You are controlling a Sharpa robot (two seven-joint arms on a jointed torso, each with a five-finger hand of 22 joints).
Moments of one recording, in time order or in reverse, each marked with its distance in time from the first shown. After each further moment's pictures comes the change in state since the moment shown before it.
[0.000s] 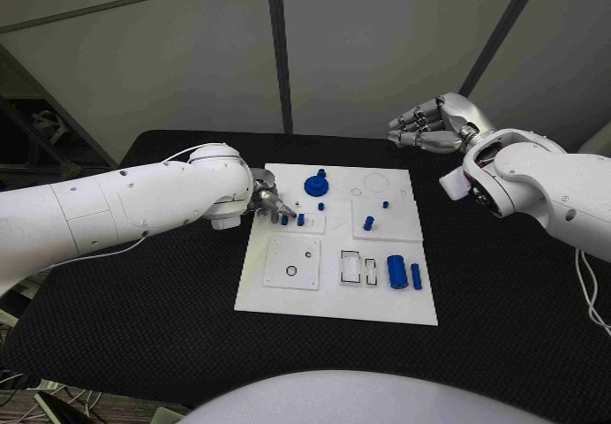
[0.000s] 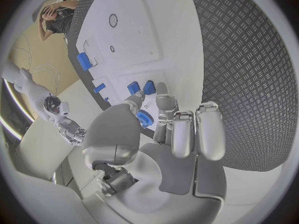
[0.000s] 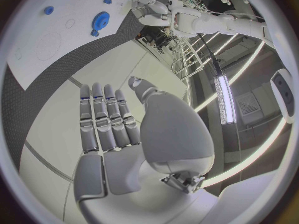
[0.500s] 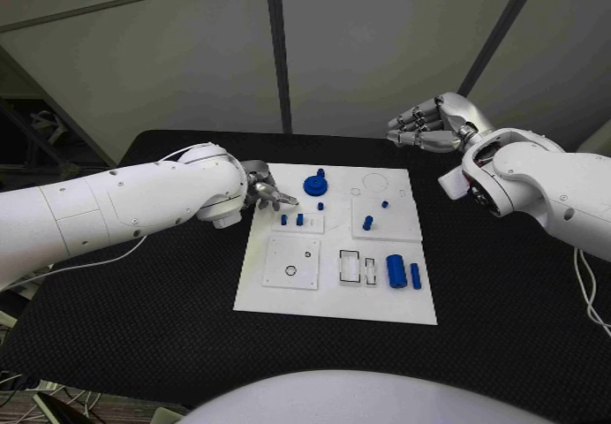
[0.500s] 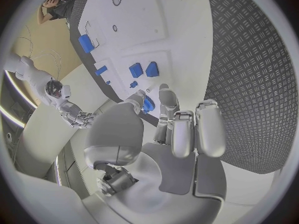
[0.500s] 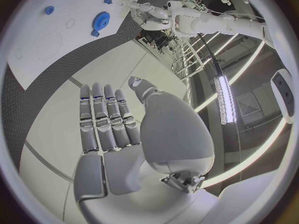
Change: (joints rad) left arm -0.002 -0.024 0.000 0.006 0.059 -0.167 0.049; left_hand 0.062 0.028 -0.102 0.025 0.000 -0.015 0.015 -0.018 -0.003 -0.053 0.012 -0.071 -0.087 0.000 0.000 0.000 0.000 0.000 0.000 0.000 -0.062 0.000; right arm 0.000 0.001 0.000 -0.002 -0.002 0.001 -0.001; right_hand 0.000 0.000 0.000 0.000 0.000 0.000 0.000 0.000 0.000 0.000 0.000 0.000 0.000 0.000 0.000 0.000 0.000 0.000 0.000 0.000 -0.004 -0.001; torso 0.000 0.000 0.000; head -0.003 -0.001
